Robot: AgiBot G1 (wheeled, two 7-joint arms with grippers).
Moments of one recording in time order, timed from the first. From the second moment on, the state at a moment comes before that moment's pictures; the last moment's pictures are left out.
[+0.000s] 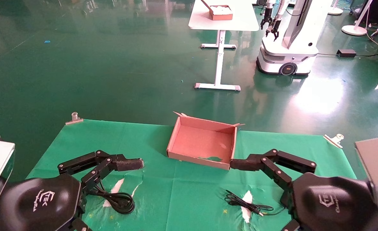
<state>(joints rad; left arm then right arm) -1.07 0.61 0.28 -1.28 0.73 1.50 -0.19 1.08 -0.61 -0.28 1.28 -0.73 -1.49 0.19</state>
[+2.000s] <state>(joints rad) -1.61 0.84 0.83 -0.93 1.63 1.55 0.05 1.28 -0.70 -0.51 0.82 -1.27 -1.52 -0.28</state>
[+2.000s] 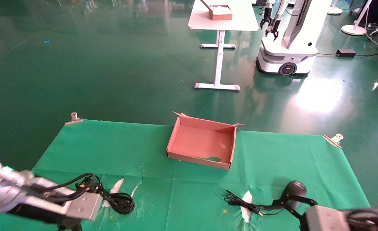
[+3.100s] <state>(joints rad) -1.74 1.20 0.94 -0.11 1.84 1.13 0.54 1.55 -1.09 -0.64 0.10 -1.55 -1.23 -0.74</state>
